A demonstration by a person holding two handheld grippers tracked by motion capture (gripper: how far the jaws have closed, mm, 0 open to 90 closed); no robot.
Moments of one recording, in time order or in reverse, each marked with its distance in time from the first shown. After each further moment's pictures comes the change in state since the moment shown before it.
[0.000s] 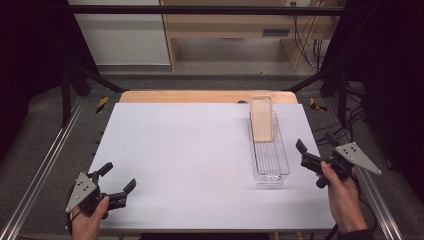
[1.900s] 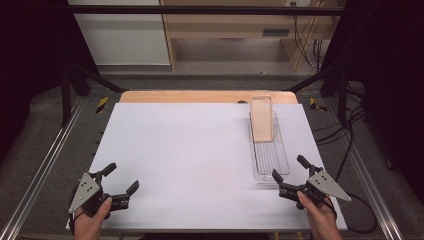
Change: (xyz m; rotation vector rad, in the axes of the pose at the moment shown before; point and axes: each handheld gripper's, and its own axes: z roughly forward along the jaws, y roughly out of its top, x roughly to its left) left arm -0.005 0.000 0.003 0.006 -0.029 0.028; right arm 0.051 -0.069 -0.016 0.002 0.185 -0.043
